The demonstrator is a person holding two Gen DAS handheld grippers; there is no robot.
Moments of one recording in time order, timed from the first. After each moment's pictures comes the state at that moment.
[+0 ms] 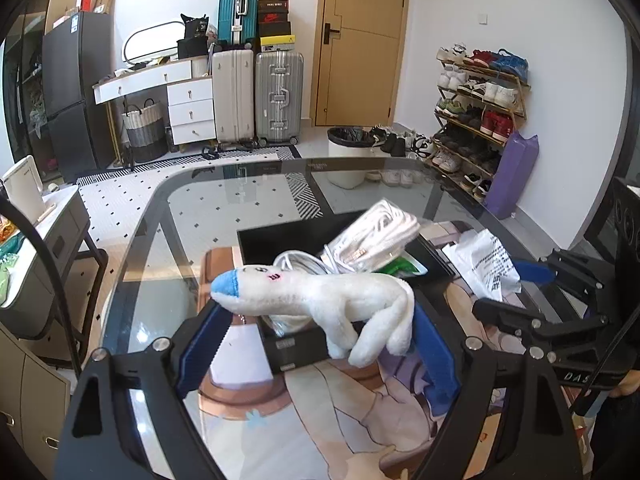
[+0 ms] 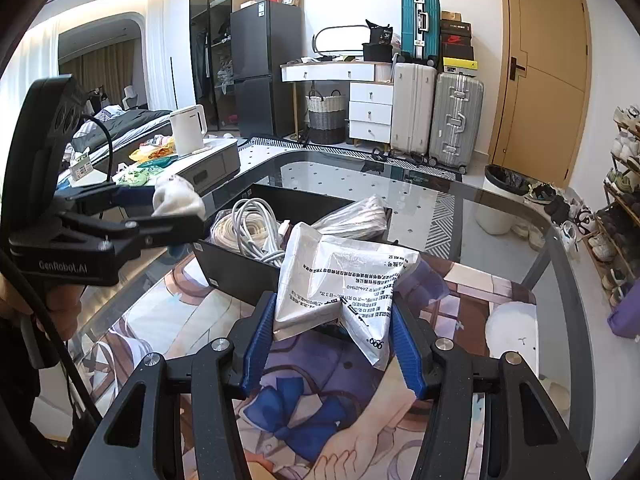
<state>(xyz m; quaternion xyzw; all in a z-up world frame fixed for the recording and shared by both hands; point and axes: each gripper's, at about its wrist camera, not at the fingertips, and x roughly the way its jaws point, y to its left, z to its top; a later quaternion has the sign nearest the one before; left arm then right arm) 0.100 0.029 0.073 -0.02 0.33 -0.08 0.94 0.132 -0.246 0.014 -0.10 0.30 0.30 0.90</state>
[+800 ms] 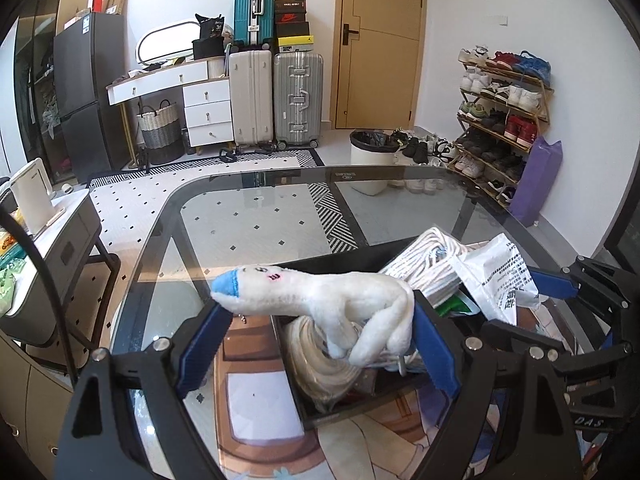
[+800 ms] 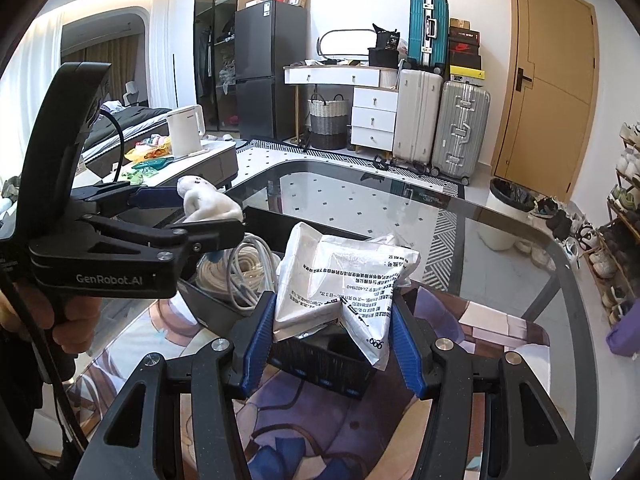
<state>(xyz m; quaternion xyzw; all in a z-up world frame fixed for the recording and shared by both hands) 0.152 0.039 0.057 -0.01 0.33 -0.05 0.94 0.170 -0.208 0.016 -0.12 0.29 0.30 0.90</state>
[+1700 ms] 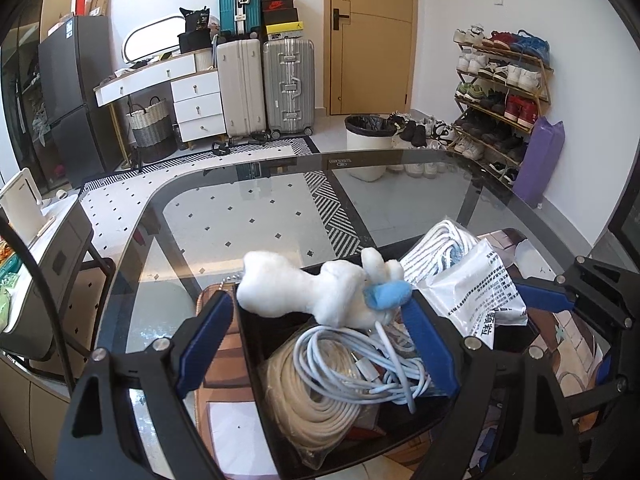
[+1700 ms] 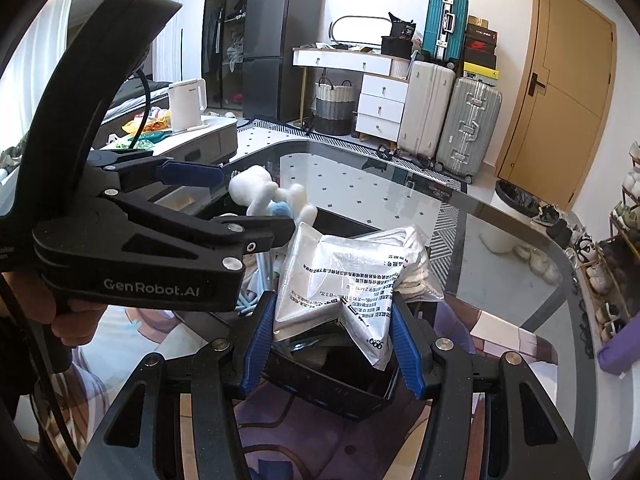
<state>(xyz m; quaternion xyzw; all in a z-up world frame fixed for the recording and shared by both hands) 0.191 0.025 0.040 0.01 0.35 -0.06 0.93 0.200 -0.183 -0.005 -0.16 0.30 0.30 0.89</state>
